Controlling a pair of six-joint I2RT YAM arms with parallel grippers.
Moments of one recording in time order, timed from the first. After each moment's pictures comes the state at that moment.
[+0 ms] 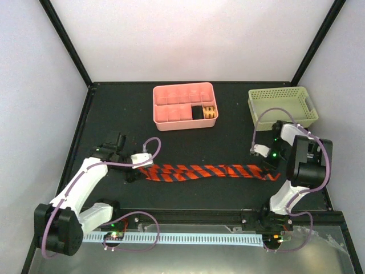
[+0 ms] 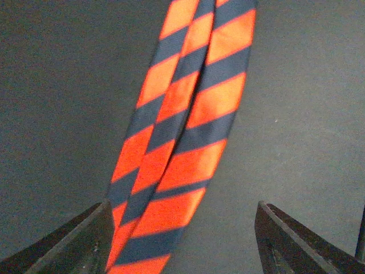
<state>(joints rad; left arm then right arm) -0.16 1.03 0.68 -0.90 0.49 1.04 -0.14 1.72 0.98 -1.10 -0.07 -1.13</state>
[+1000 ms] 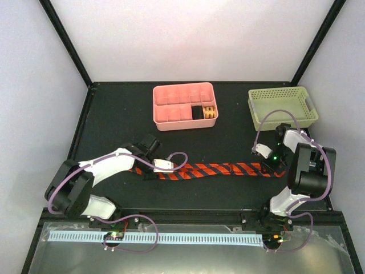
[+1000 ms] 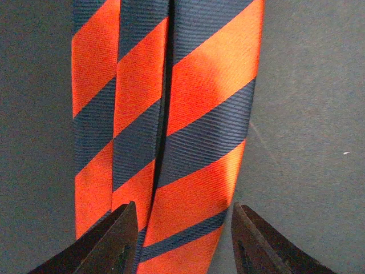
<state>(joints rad) -0.57 1.38 0.70 -0.63 0.16 0.90 -0.21 1.62 0.89 -0.99 -0.13 -1.06</state>
